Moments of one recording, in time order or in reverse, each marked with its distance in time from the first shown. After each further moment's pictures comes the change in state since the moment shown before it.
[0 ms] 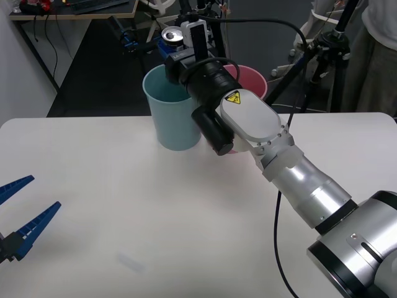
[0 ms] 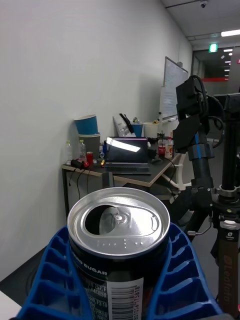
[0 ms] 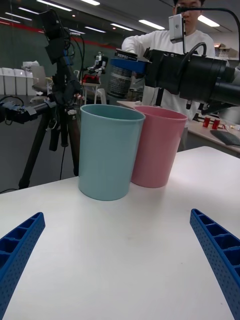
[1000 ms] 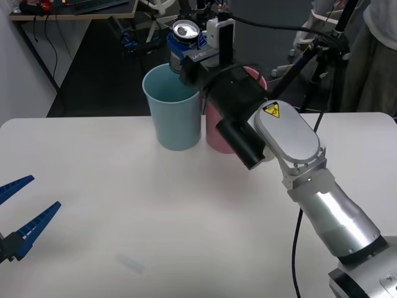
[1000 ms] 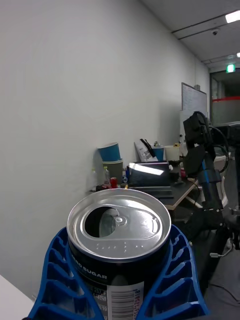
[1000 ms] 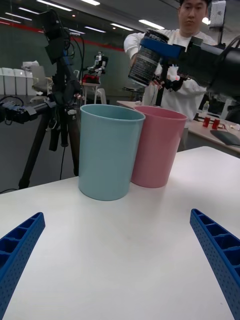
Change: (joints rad) right arm 0.207 -0.060 -0.082 -0.328 -0.018 -0.151 0.001; left arm 0.000 0.000 0.000 0.000 0.000 0.000 0.000
